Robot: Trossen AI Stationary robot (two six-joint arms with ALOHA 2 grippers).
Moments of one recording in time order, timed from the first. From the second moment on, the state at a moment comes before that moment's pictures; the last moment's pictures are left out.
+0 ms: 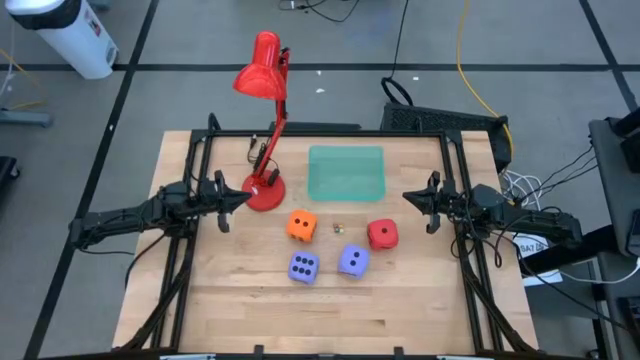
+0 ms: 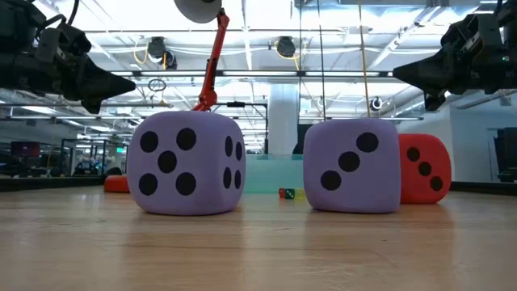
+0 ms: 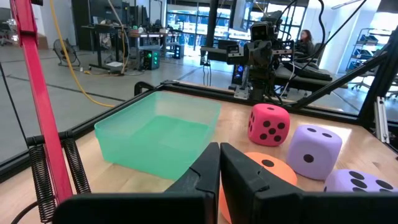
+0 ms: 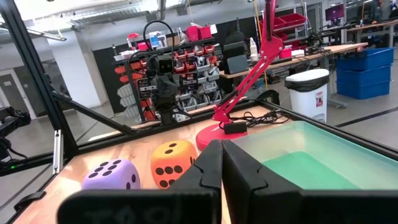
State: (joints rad) left arm 0.20 0.06 0.02 0.03 0.00 -0.11; right arm -0.14 0.01 0.01 0.08 0.05 0.22
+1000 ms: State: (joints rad) left arm 0.20 0.06 0.02 0.03 -0.02 -0.14; right arm -0.14 0.26 0.28 -0.07 0.03 0.00
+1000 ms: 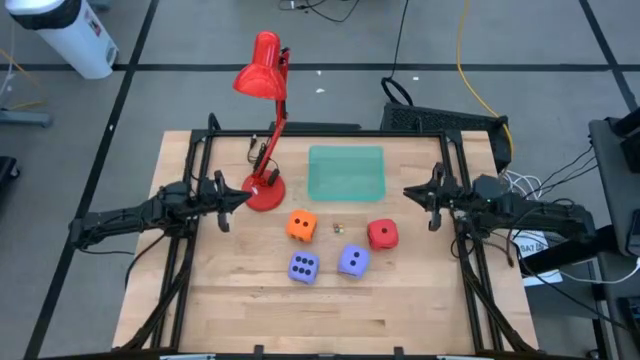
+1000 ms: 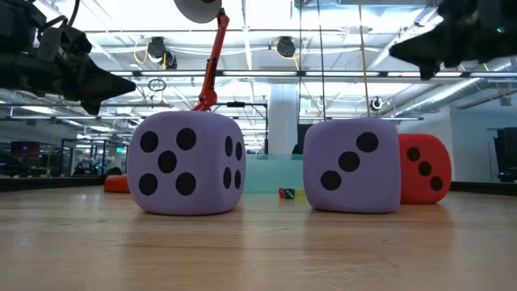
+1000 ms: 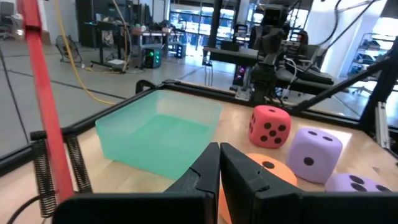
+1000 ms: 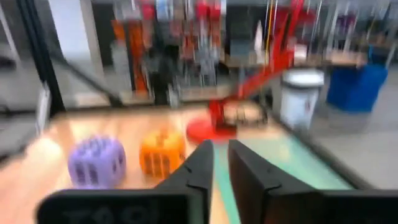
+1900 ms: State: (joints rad) left arm 0.20 0.09 0.02 0.03 -0.08 -0.13; right arm 0.03 0.98 0.82 -0.61 0.02 0.01
